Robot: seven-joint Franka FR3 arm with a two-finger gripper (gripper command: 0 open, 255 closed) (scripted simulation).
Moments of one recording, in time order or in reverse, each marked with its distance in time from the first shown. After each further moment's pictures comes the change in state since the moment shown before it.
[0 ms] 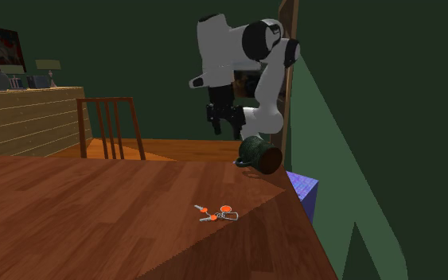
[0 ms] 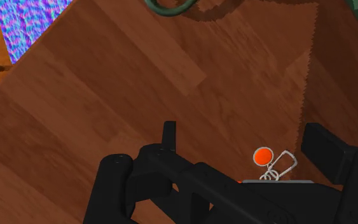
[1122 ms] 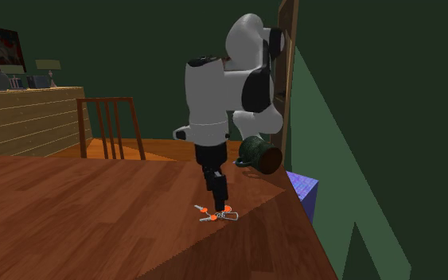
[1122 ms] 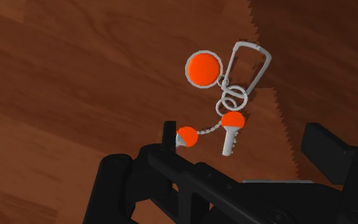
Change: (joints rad) arm -0.059 0.606 0.232 0.252 -0.160 0.403 0.658
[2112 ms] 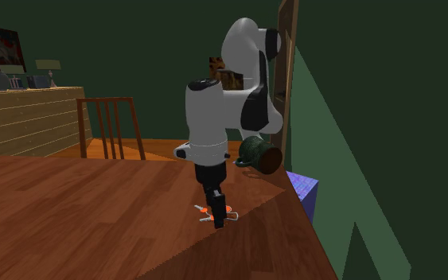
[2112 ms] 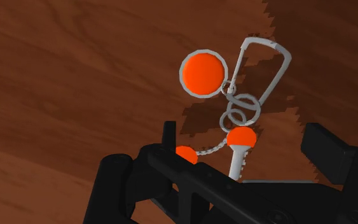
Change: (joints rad) arm 0.006 0.080 -0.001 -0.034 -0.041 0.109 0.044
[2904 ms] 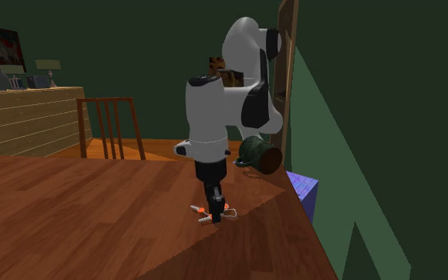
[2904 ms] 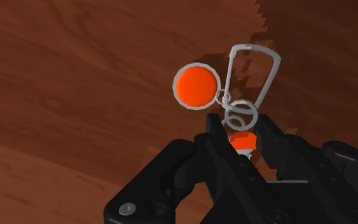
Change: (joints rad) arm 0.000 -0.011 0.002 0.008 0.005 -0.014 -0.003
